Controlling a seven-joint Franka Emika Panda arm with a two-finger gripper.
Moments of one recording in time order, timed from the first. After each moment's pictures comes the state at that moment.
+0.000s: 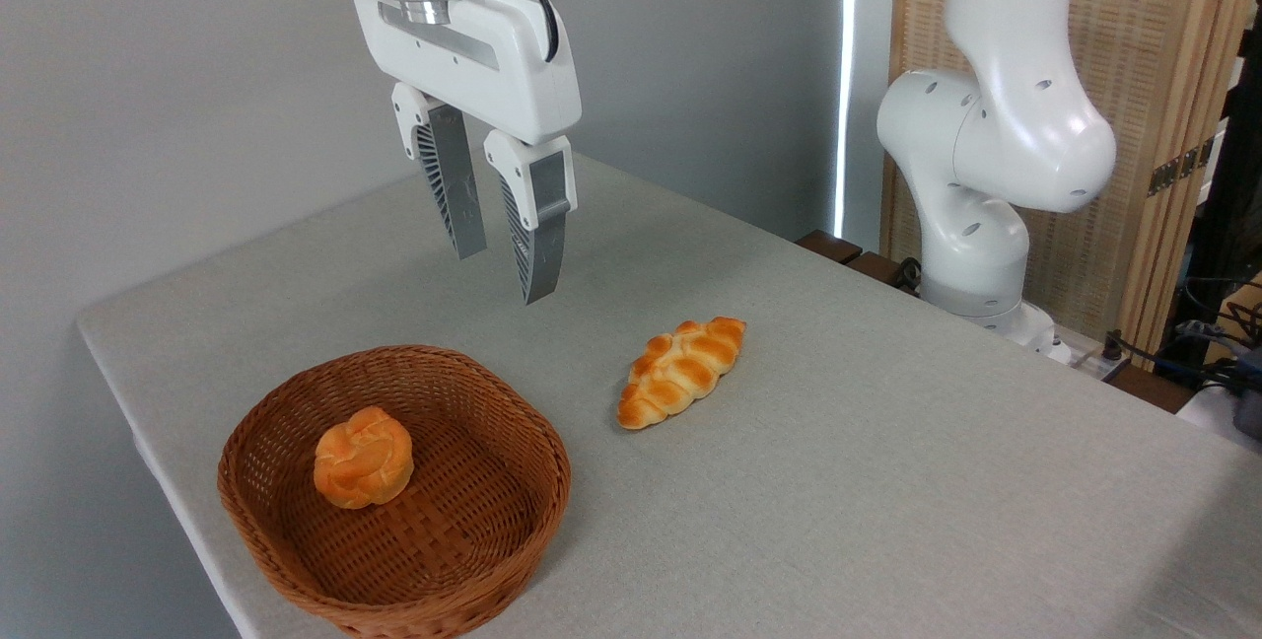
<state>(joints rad) -0.04 -0.02 -0.01 -1.61 -0.05 1.62 0.71</state>
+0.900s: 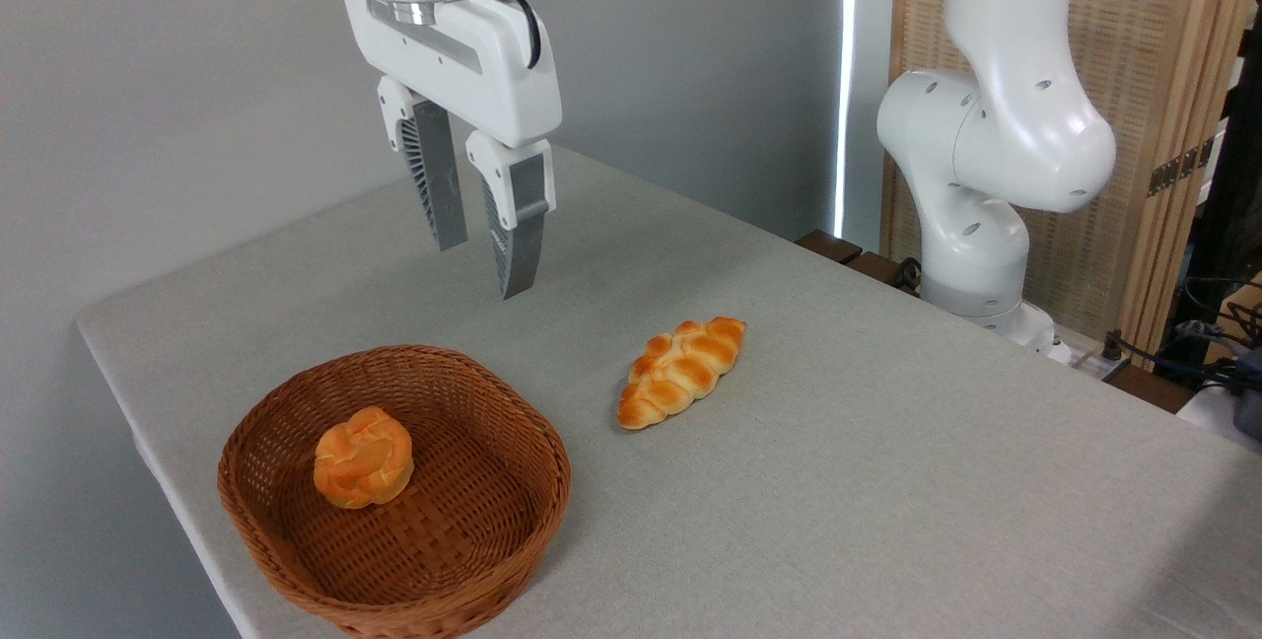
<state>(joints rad) -0.05 -0.02 -0.02 -1.62 -0.09 1.66 0.71</state>
